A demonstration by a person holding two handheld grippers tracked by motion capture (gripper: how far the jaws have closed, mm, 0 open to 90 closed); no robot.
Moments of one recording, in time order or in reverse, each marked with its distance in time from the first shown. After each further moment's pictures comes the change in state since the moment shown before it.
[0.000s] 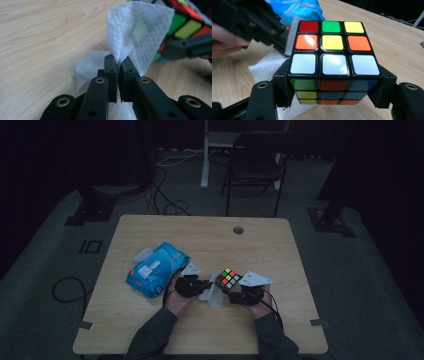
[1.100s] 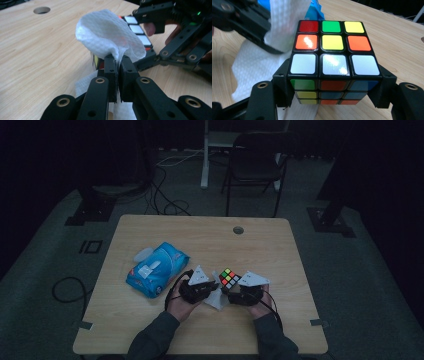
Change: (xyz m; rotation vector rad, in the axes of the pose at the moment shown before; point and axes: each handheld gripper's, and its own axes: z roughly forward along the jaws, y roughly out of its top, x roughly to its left) left arm -0.041 0.020 -0.019 -0.053 0.059 0.183; right arm 0.000 -0.003 0.004 0.022 -0.006 0.005
